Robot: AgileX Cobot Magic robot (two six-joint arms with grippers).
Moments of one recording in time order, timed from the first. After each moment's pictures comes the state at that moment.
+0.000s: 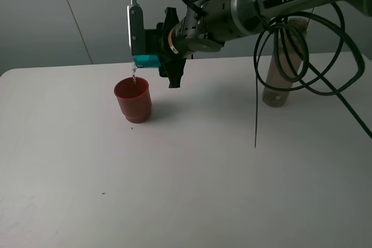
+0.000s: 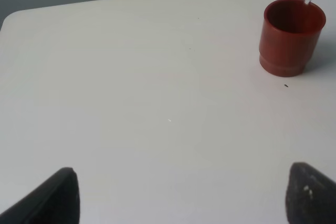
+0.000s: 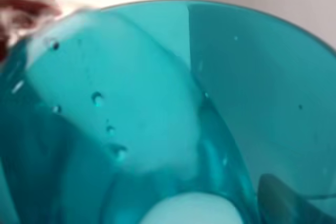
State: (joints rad) left arm -0.14 0.00 -0.51 0.09 1.08 -0.05; right arm 0.71 2.16 -1.51 -0.91 0.21 -0.23
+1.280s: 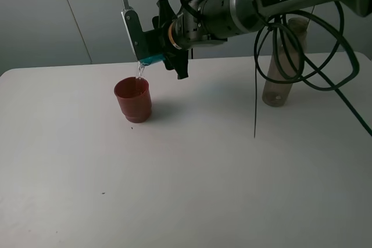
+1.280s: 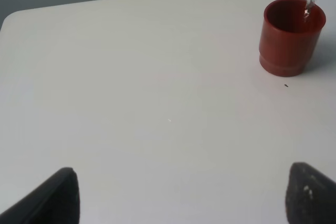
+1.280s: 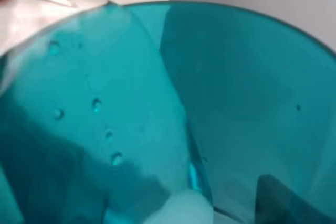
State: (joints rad) left arm -0.14 0.00 -0.51 0.09 1.08 -0.05; right arm 0.70 2.18 -1.55 -1.19 0.21 -0.23
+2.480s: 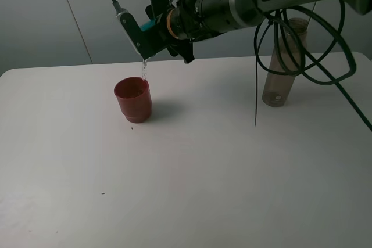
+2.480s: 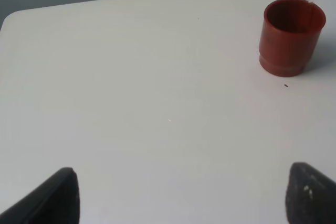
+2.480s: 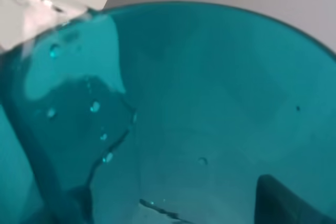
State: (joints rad) left arm -0.14 0.00 -0.51 0.09 1.08 -0.05; right arm 0.70 2.18 -1.58 -1.53 0.24 -0.17
